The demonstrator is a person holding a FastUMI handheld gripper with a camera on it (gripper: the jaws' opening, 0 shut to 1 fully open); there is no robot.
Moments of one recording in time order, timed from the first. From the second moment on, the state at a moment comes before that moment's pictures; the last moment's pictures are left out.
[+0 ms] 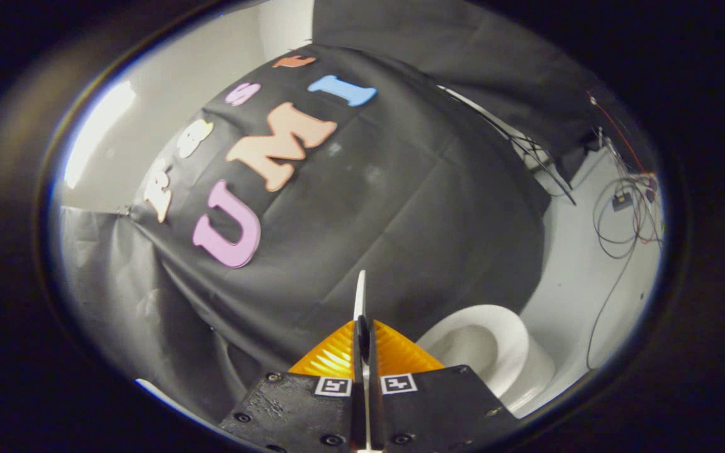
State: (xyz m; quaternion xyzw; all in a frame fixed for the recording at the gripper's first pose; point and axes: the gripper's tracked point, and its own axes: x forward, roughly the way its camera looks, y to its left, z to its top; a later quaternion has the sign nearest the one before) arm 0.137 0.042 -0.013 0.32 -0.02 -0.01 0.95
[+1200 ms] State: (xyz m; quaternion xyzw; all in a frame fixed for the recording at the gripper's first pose) arm 0.149 0.259 0.056 0.01 -0.03 0.02 1.00
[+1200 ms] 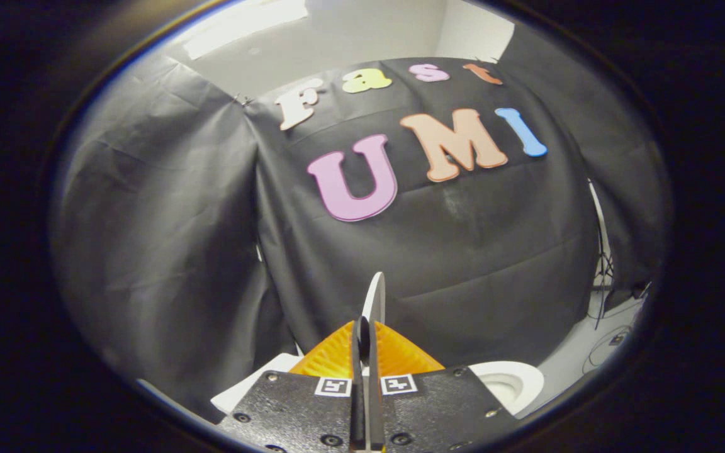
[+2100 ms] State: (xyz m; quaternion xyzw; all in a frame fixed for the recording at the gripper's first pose) arm 0.159 0.356 0.037 -0.06 -0.03 0.10 0.99
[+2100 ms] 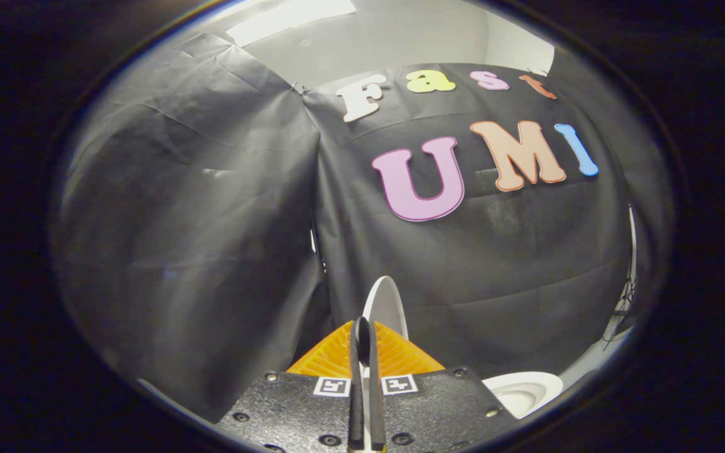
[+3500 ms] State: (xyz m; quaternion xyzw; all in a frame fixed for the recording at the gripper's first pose) arm 0.151 0.406 0.009 -0.11 0.00 0.18 0.98
